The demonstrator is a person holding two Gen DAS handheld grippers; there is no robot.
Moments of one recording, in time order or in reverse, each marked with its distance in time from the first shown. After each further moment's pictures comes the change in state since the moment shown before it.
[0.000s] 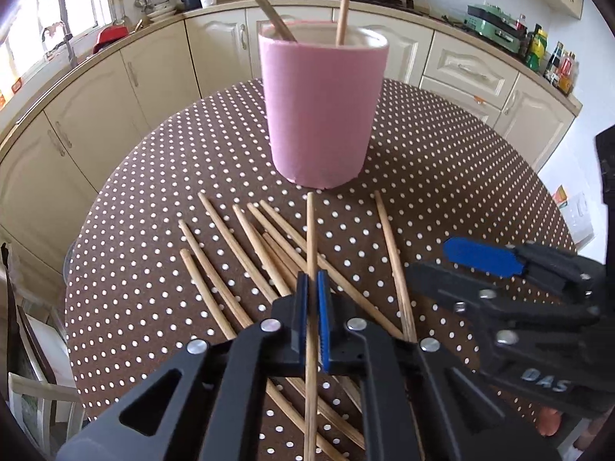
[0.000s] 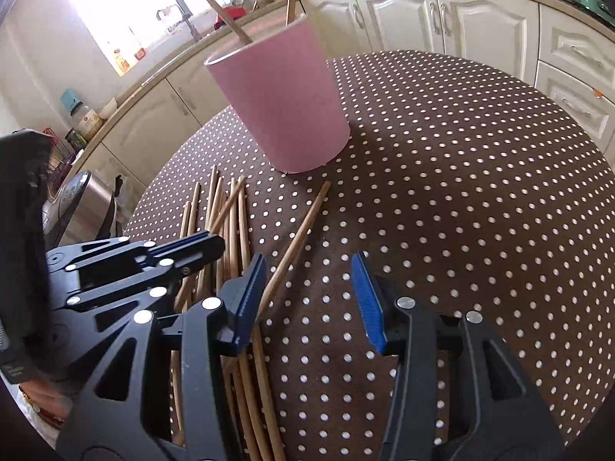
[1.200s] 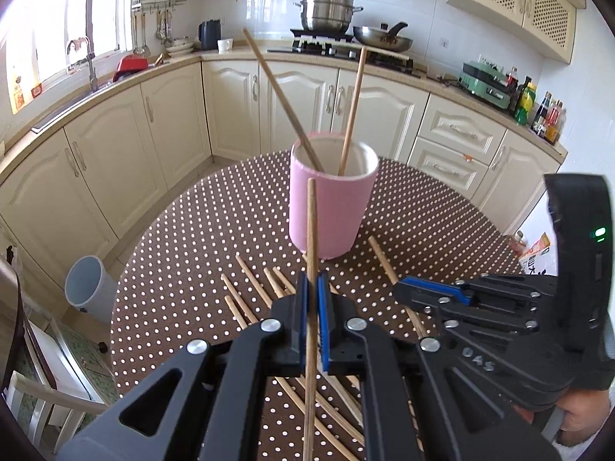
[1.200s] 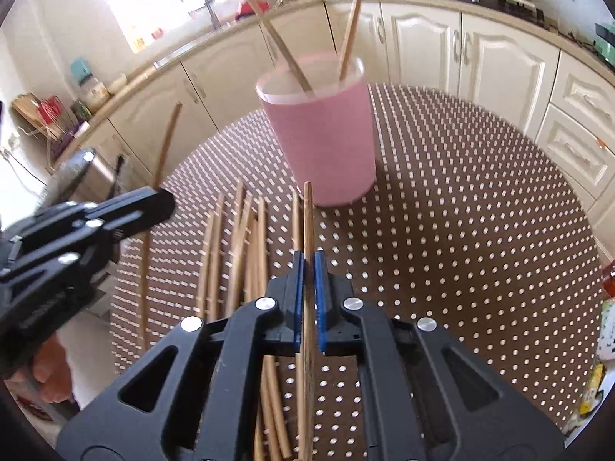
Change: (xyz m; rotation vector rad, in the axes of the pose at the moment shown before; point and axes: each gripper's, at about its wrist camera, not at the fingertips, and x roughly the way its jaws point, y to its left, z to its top) left arm -0.092 0.012 0.008 -0.056 -0.196 -0.031; right arm -0.039 0.033 0.022 -0.130 -0.019 -0.025
